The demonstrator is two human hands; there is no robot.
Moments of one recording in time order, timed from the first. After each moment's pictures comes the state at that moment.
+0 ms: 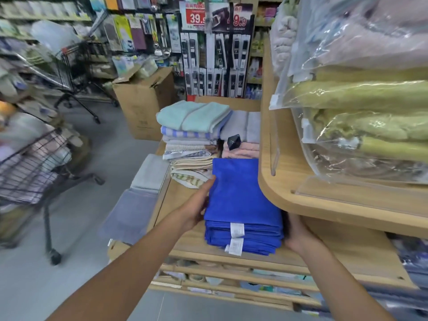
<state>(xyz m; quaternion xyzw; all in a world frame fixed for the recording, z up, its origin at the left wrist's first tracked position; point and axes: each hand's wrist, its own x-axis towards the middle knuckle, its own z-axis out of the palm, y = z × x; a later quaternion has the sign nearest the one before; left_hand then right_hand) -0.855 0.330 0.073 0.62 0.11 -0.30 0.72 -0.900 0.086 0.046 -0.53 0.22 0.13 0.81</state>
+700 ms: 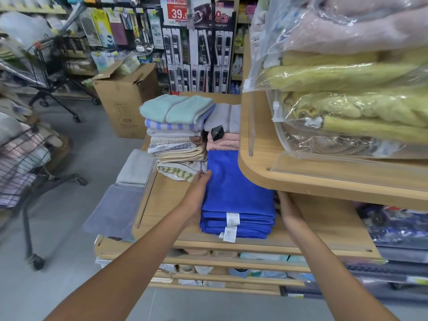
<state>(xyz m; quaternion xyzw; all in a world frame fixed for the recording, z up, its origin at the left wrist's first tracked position) -0.869 0.296 0.068 0.63 0.05 -0.18 0.76 -0.925 0.066 0.065 -0.74 0.30 0.05 0.60</state>
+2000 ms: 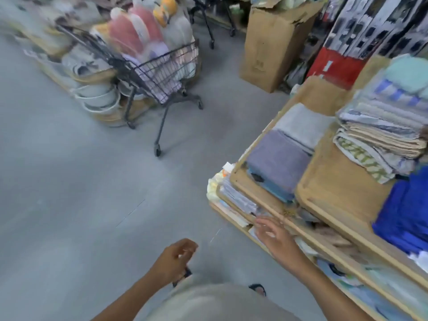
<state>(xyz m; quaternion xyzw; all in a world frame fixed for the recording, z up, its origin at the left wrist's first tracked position) -1.226 0.668 -0.122 0.77 0.27 -0.14 0.56 -1.035 0.410 -0.042 -0.83 -0.16 0.32 0.43</state>
